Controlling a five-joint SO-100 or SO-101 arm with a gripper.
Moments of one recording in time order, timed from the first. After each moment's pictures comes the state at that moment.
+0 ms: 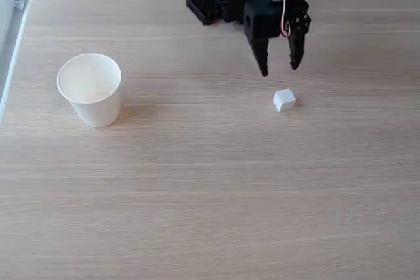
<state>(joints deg) -16.6 134.5 143.7 56.9 -82.9</state>
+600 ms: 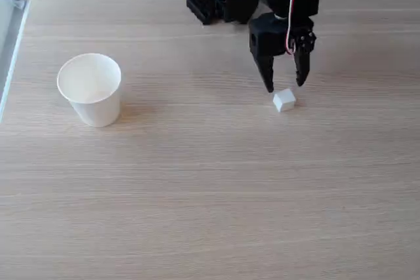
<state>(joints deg) -17.1 123.1 141.0 48.2 -81.1</state>
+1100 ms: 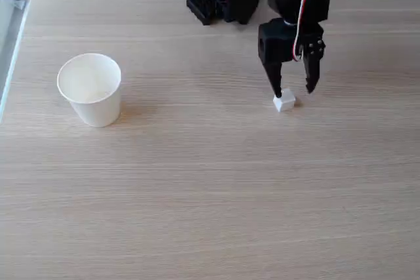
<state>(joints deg) -18.6 117.2 134.9 47.6 -74.7</state>
